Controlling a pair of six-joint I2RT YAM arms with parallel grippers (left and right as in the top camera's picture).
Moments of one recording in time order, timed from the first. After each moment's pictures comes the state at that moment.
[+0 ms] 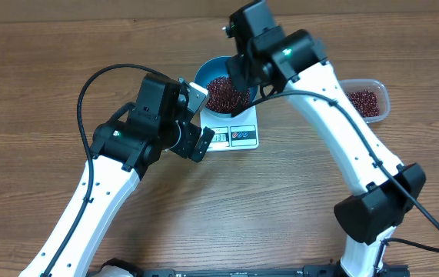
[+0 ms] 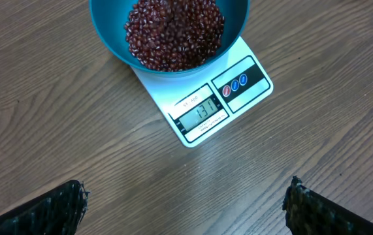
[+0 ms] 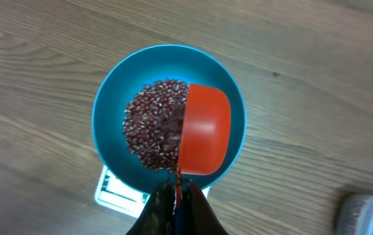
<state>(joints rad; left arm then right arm) -0.39 1.36 1.26 -0.89 0.10 0.12 0.55 1.97 2.09 -1.15 0.13 0.15</state>
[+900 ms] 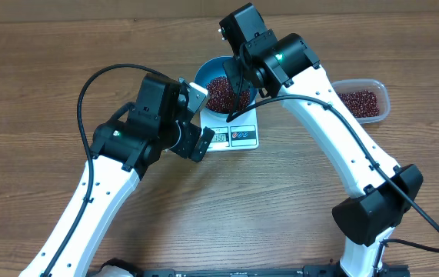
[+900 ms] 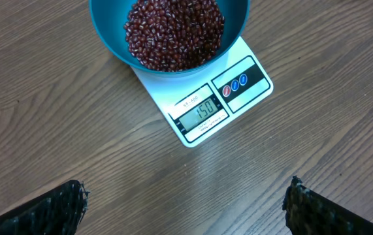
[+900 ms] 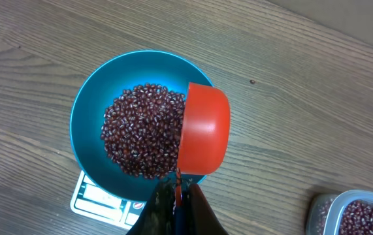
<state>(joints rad) -0.39 1.36 1.26 -0.89 0.10 0.12 0.57 1.97 2.09 -1.14 0.21 0.12</state>
